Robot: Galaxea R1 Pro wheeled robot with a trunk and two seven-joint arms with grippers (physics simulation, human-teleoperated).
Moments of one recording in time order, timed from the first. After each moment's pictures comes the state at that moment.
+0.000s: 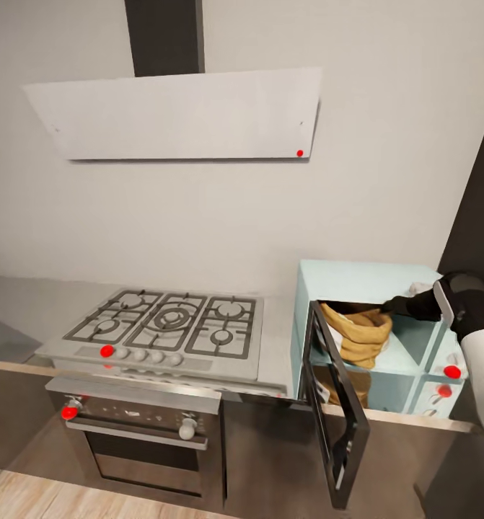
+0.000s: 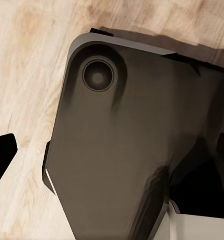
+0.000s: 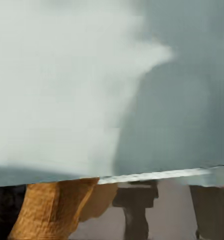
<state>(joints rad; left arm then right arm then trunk) 0.00 -0.02 0.22 -0.02 0.05 -0.09 0.00 -1.16 -0.39 -0.15 -0.61 0.11 1.04 0.31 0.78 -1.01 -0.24</state>
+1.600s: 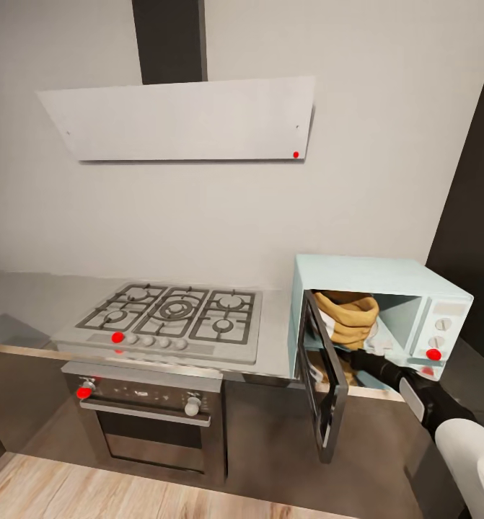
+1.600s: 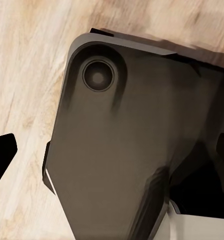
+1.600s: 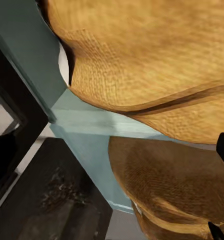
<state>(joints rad) 0.00 -0.02 0.22 -0.02 0.05 -0.09 0.00 -0.80 -0.28 -0.16 -0.41 -0.15 0.08 0.61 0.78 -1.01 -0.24</state>
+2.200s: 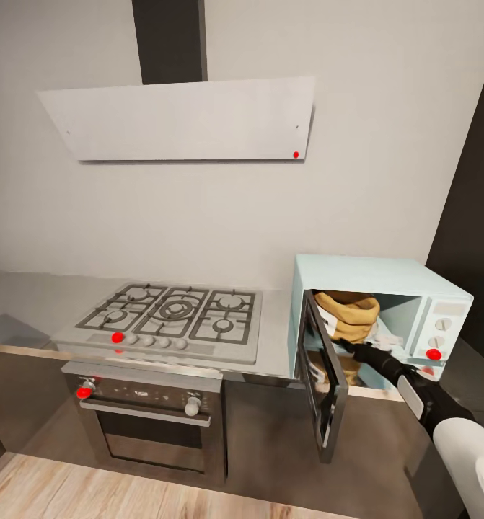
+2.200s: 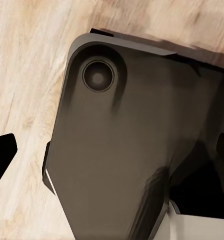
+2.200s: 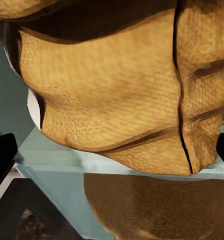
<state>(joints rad) 0.00 -0.02 0.22 -0.02 0.05 -0.09 0.00 -0.80 -0.27 -0.15 -0.43 -0.21 -0.01 0.48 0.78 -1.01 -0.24</state>
